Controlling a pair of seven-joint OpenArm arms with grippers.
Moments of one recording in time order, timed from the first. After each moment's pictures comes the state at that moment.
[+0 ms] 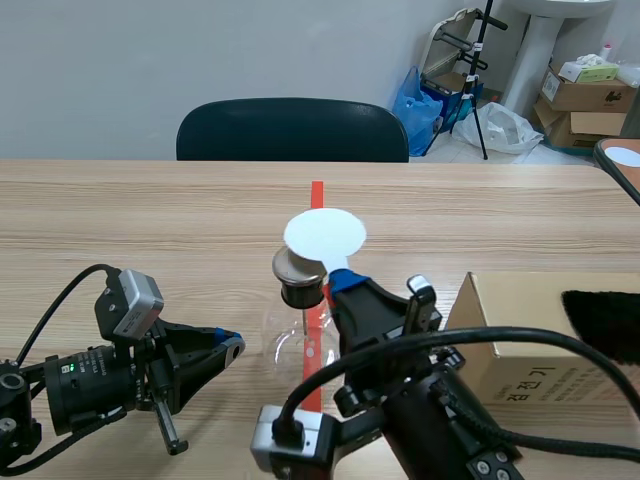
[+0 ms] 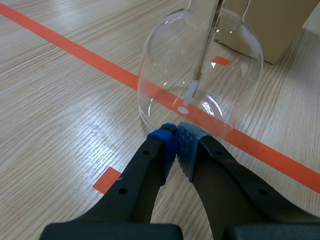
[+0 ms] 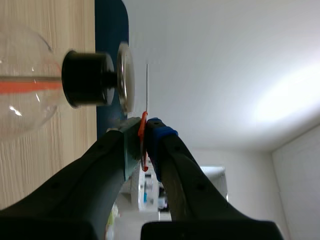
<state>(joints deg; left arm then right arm) -4.7 -29.7 36.9 53.1 -5.8 -35.8 -40.6 -24.9 17.2 -31.4 91.8 -91.3 -30.1 -5.2</state>
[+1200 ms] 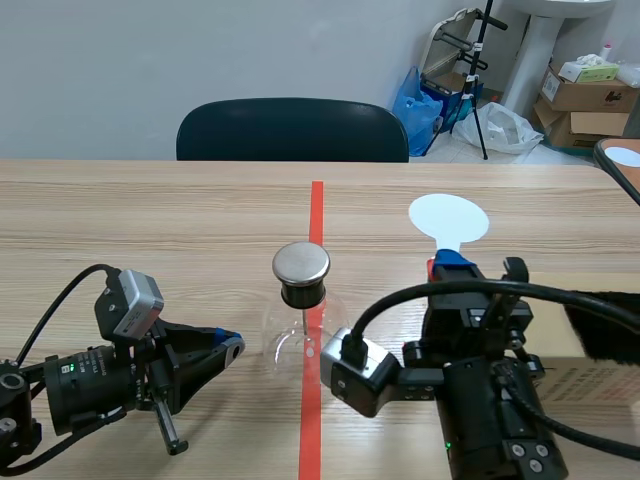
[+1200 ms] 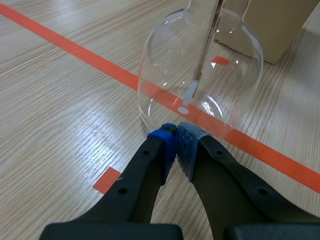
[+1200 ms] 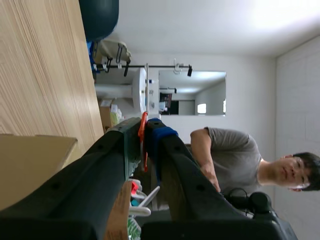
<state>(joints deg) -4.7 -29.7 36.9 53.1 -5.8 -35.8 -40.6 -24.9 17.2 -31.4 91.8 -91.3 -30.1 -28.7</state>
